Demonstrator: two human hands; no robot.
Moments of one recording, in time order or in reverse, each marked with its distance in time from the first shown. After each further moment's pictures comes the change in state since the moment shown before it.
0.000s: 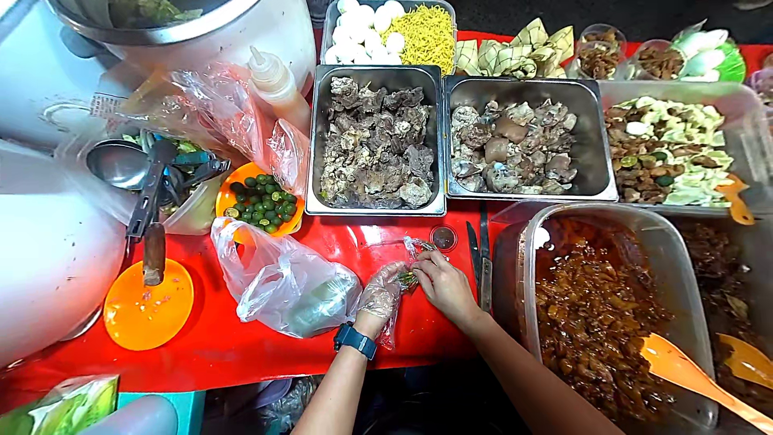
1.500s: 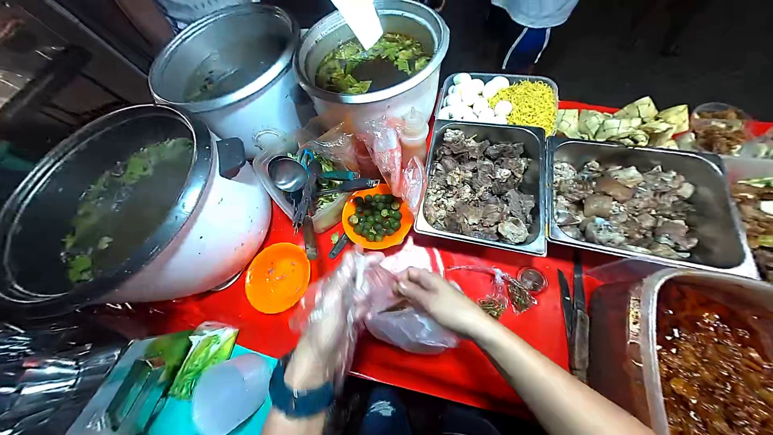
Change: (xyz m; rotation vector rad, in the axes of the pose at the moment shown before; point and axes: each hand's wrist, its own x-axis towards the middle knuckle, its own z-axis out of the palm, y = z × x) left_hand -0.161 0.122 -0.182 -0.417 0.240 0.277; right_hand 0.082 -0.201 0.009 0.729 -0.640 0.078
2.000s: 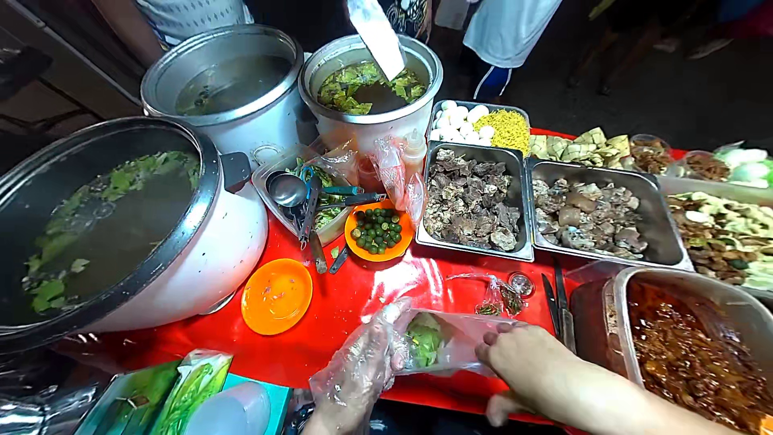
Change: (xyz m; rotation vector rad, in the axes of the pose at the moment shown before) left_hand -0.043 -0.025 -0.024 0.109 -0.267 0.087; right_hand -0.105 -0.070 -0.009 -1.189 -0.427 0.277
